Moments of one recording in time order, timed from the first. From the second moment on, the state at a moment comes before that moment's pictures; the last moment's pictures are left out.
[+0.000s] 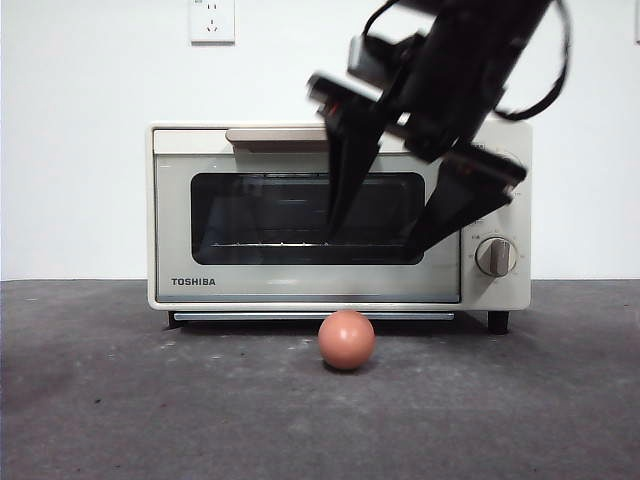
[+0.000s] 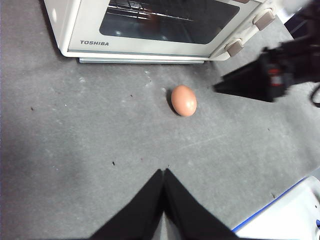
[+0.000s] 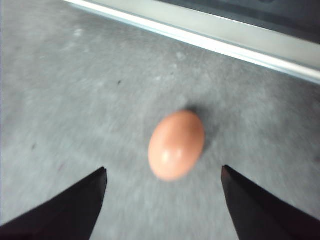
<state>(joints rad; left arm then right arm) -0.01 0.52 0.68 -0.85 0.65 -0.10 0.67 1.57 1.11 -0.52 -0.12 0.42</state>
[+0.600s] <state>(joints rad) -0.05 0.52 0.68 -0.84 0.65 -0.10 0.69 1.78 1.13 -0.40 -0.09 0.51</state>
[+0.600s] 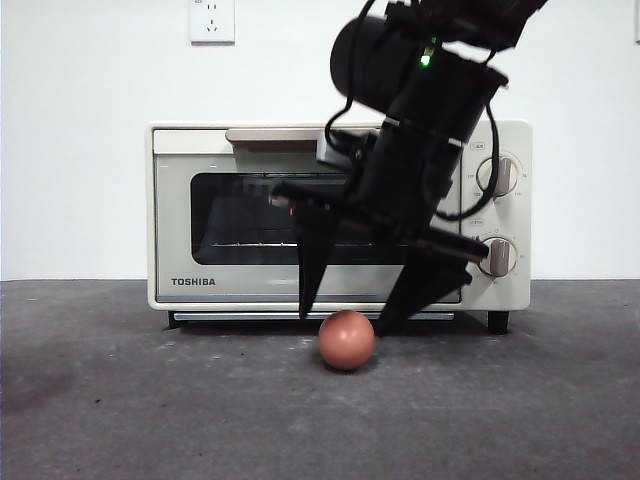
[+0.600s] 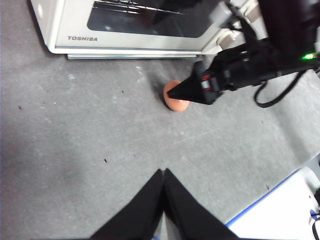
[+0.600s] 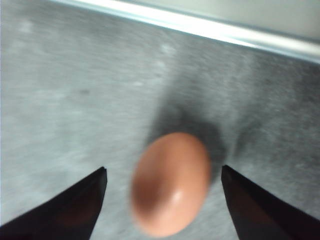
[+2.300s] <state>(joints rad) -0.25 0.73 0.70 -0.45 0.53 -0.23 0.71 1.41 1.14 -0.61 -0.08 0.34</state>
